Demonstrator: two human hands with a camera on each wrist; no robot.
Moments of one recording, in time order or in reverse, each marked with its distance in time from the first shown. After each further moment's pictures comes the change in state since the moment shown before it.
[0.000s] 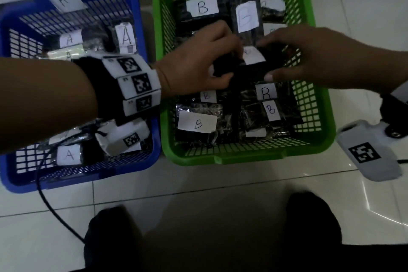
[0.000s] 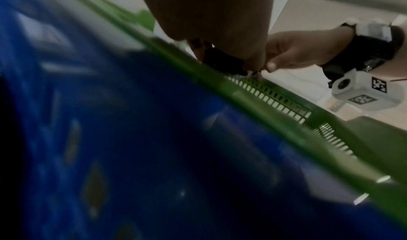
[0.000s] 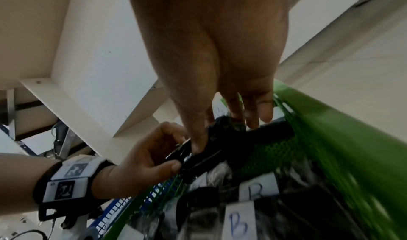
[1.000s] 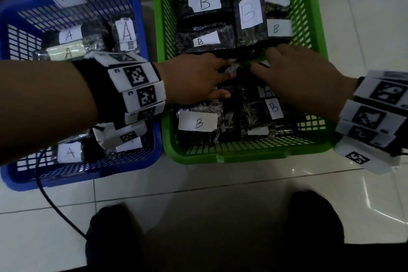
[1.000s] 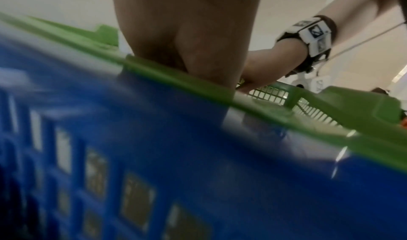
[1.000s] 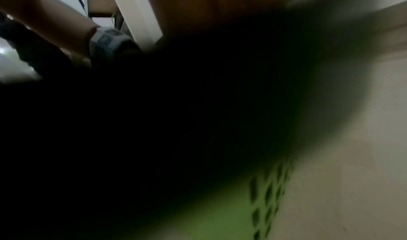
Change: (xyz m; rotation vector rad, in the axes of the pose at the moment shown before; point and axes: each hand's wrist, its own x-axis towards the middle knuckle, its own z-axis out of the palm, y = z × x) left_hand -0.009 -0.012 0.013 0.518 -0.507 0.079; right_hand 0.011 0.002 0.052 -0.838 0.055 -0.238
